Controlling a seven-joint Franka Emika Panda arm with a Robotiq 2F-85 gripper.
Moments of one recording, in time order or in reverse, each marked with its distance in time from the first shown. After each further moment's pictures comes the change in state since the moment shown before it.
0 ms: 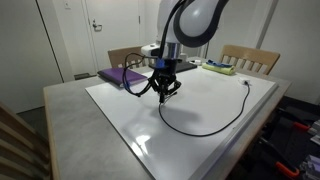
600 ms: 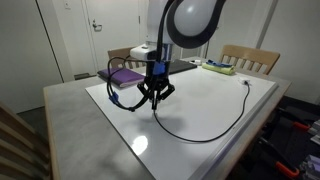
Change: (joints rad) arm 0.067 0.008 0.028 0.014 0.008 -0.005 -0.248
